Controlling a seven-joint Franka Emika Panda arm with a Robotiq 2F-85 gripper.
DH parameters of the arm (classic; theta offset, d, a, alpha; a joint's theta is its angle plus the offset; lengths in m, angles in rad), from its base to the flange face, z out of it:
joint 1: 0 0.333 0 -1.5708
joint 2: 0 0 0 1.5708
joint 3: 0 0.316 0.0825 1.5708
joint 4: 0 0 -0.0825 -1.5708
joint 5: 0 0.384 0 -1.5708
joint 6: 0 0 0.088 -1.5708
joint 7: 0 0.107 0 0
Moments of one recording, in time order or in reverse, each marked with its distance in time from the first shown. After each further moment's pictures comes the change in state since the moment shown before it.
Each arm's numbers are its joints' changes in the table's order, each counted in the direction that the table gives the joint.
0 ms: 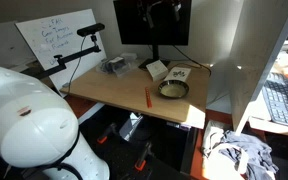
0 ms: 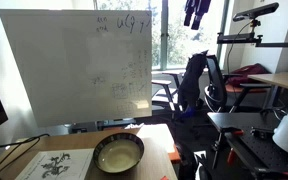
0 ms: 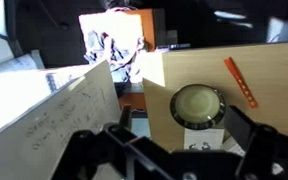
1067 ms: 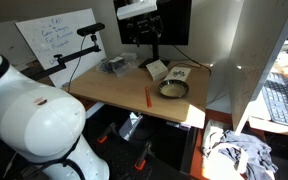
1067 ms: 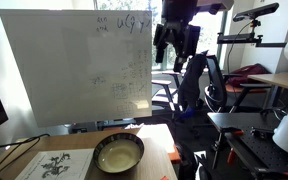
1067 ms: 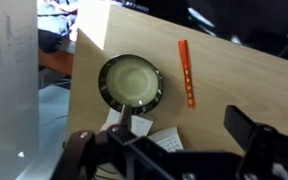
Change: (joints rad) arm 0.213 0.326 0.010 -0.001 0.107 -0.314 -0.184
